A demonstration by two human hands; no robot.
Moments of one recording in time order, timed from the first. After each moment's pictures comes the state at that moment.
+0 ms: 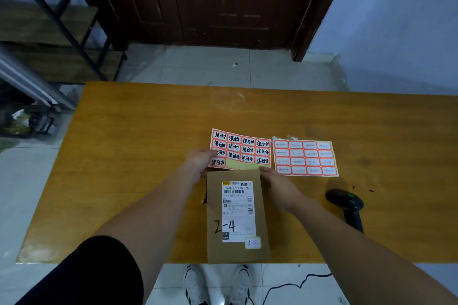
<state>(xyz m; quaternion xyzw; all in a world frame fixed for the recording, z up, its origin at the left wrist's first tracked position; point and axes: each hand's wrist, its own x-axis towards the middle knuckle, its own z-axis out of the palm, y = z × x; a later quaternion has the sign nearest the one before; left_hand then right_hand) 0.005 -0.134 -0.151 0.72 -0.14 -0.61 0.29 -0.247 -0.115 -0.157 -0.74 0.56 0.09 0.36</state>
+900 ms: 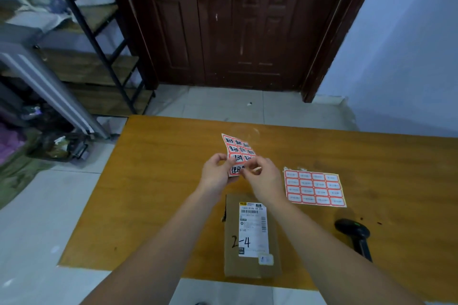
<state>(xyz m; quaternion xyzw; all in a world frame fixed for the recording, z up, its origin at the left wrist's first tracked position) -0.002 -0.097 -0.041 0.63 -0.19 -0.57 0.50 -0.138 -0.116 -0.033 -0.63 0.61 -0.26 0.41</state>
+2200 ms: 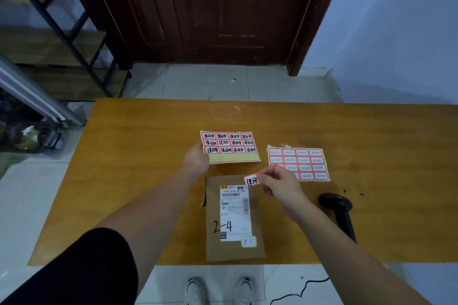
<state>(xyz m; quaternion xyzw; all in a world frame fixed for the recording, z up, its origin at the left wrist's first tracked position) 0.003 -0.136 -0.098 0.80 -0.37 -0.44 0.19 -0.235 -0.093 -0.066 -0.46 0.64 -0.23 0.57</state>
